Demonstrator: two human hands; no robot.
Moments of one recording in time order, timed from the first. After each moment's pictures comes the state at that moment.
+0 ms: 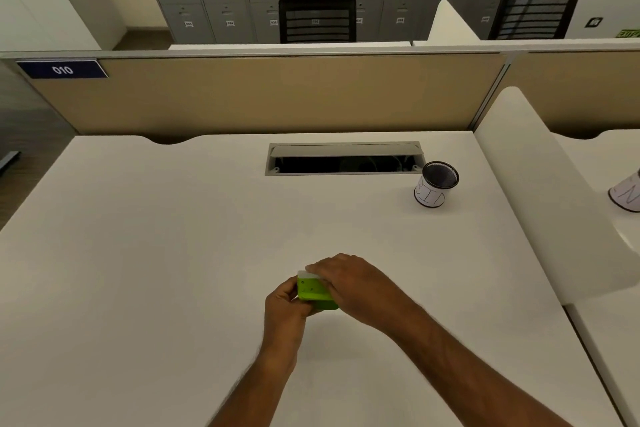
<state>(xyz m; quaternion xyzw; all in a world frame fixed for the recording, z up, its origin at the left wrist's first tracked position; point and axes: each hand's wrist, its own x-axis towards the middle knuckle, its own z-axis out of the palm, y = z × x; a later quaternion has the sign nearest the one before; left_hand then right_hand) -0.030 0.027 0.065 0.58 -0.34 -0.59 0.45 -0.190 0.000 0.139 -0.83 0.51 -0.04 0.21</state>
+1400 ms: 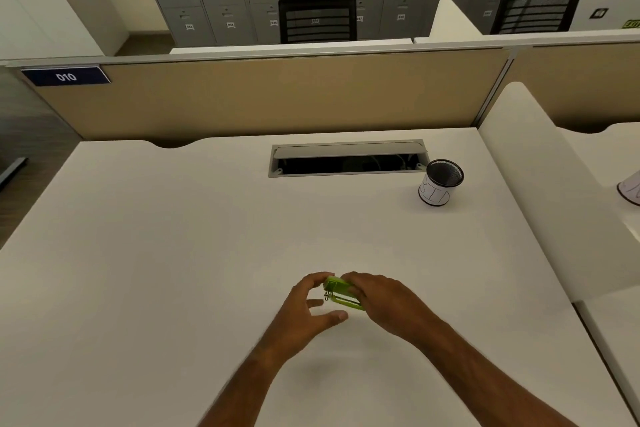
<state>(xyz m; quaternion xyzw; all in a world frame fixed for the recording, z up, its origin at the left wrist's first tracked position) -0.010 0.018 0.069 0.54 -0.56 -0.58 0.23 -0.225 0.018 0.094 -0.76 0.59 -0.04 0.27</state>
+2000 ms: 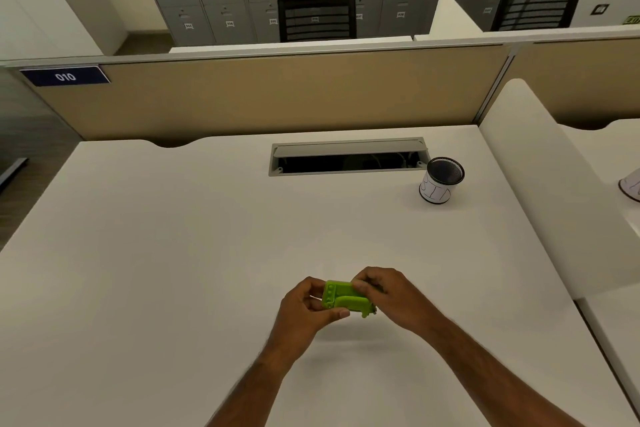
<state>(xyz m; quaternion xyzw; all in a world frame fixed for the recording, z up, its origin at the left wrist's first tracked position) -0.017 0.022 0.058 0.56 -0.51 -0.57 0.31 -0.242 0.015 0.076 -0.59 0.60 -0.23 0.48</state>
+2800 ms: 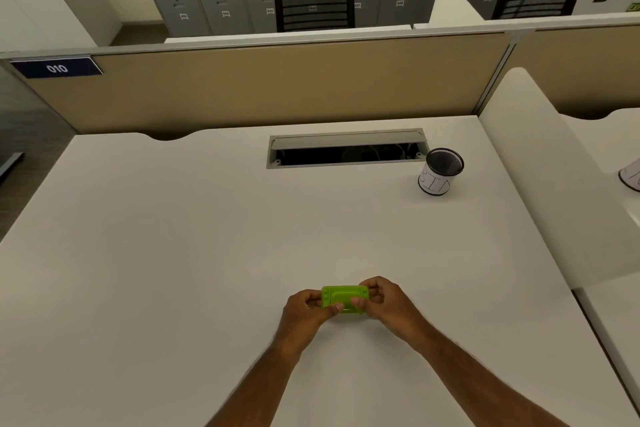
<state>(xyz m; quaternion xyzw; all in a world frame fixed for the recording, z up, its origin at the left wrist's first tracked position) -0.024 0.024 0.009 0.66 -0.45 -0.57 0.22 -0.235 0.039 0.017 -0.42 0.64 -0.30 0.57</state>
